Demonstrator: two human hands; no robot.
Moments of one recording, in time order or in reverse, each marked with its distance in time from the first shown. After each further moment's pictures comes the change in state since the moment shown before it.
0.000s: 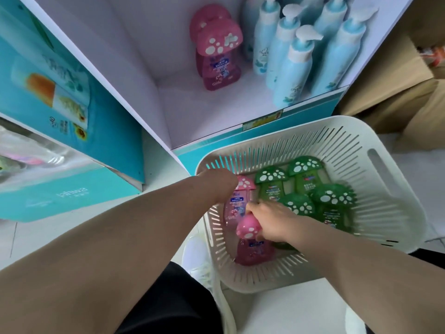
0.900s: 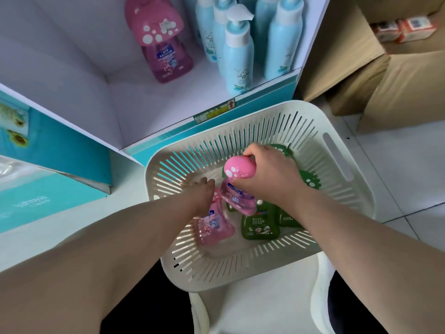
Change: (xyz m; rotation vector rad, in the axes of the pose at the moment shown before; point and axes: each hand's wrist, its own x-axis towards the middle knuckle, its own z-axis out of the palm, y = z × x) left_hand 0.053 0.048 0.060 -0.259 -0.070 -0.134; right_hand -0.046 0.062 -0.058 0.385 0.548 0.187
